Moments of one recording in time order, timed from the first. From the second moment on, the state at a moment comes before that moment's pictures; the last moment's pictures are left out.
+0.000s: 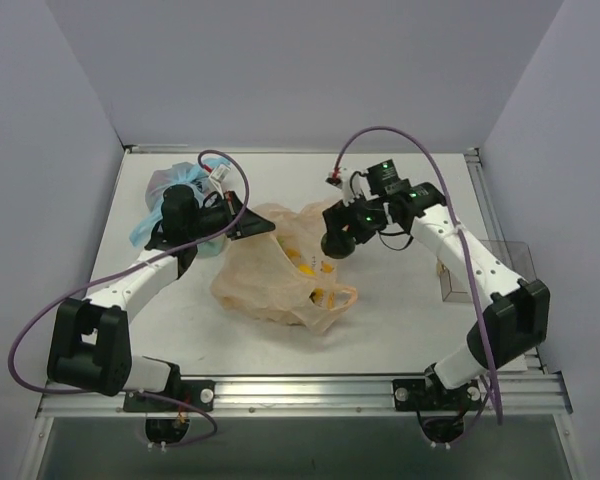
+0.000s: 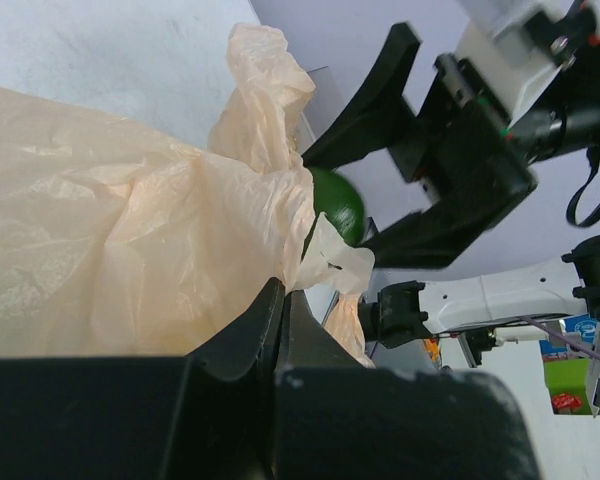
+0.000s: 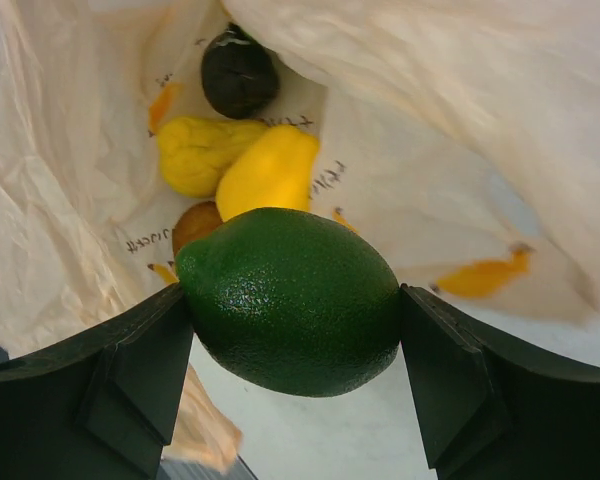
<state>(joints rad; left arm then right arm) -0.25 1.38 0.83 0.37 0.88 -0.85 0.41 1.51 1.39 -0.83 -0.46 -0.18</state>
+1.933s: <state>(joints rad) -0.24 1.38 0.83 0.43 0.90 -0.90 0.27 1.64 1.37 -0.59 -0.57 -0.04</state>
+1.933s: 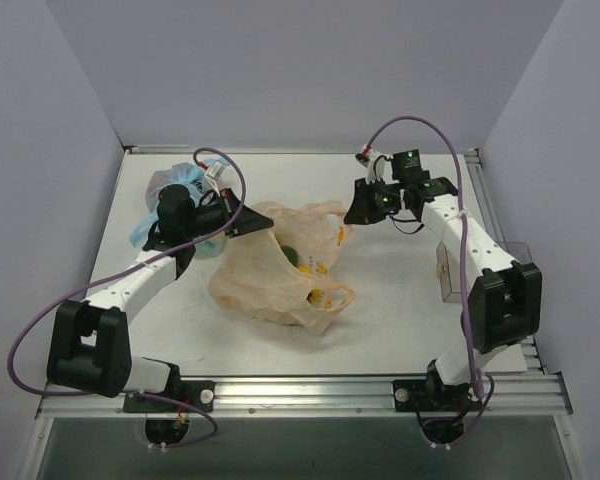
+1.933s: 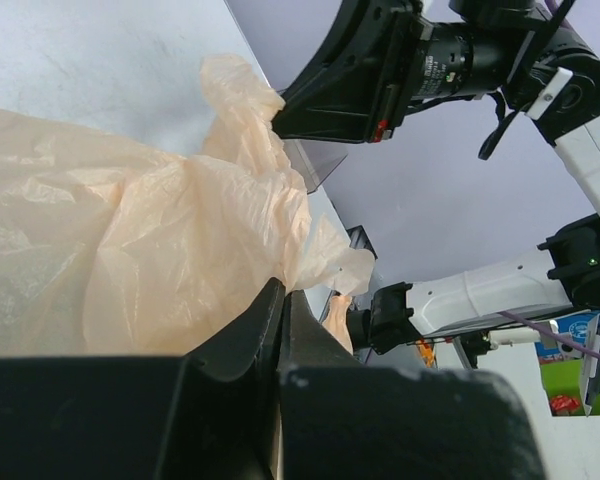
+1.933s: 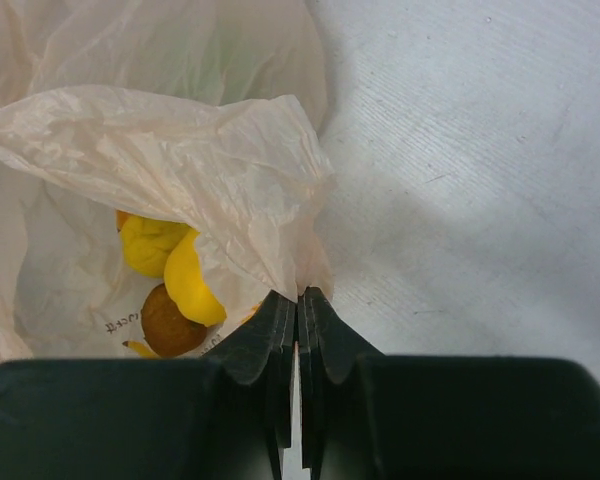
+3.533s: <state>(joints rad) -1.37 1.67 1.38 -0.65 -0.21 0.53 0.23 1.34 1.15 -0.67 -0.65 0.13</state>
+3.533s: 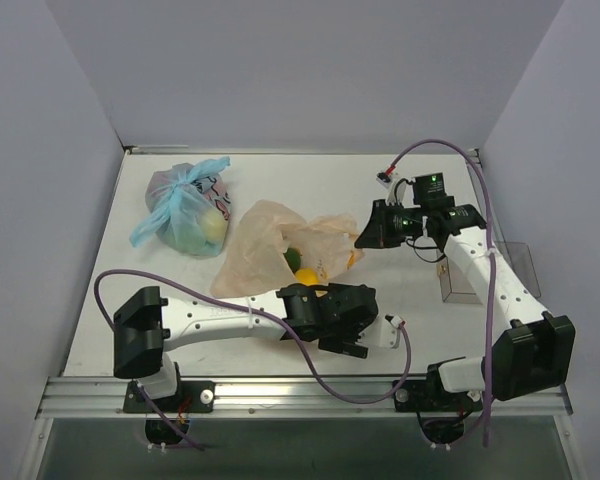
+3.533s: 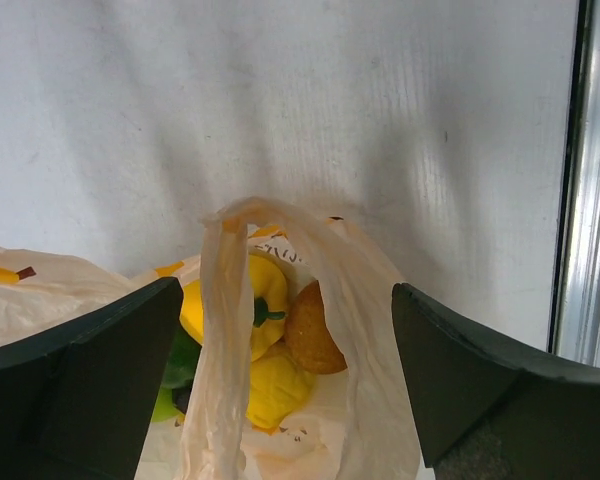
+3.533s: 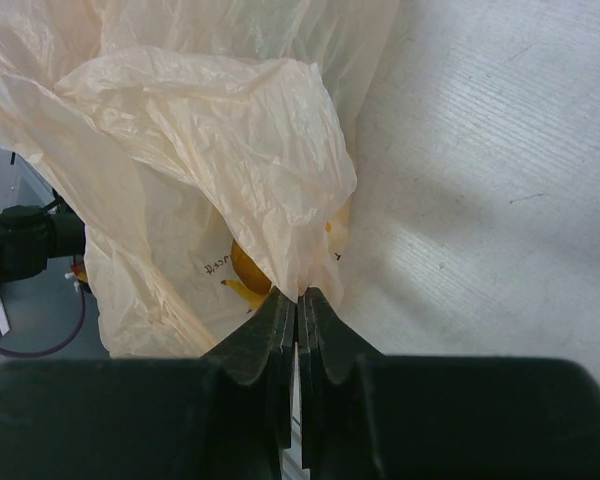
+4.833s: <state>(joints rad) -0.39 0.96 1.29 -0.22 0.40 -0.16 -0.16 1.08 1.41 -0.97 -0.76 -0.19</state>
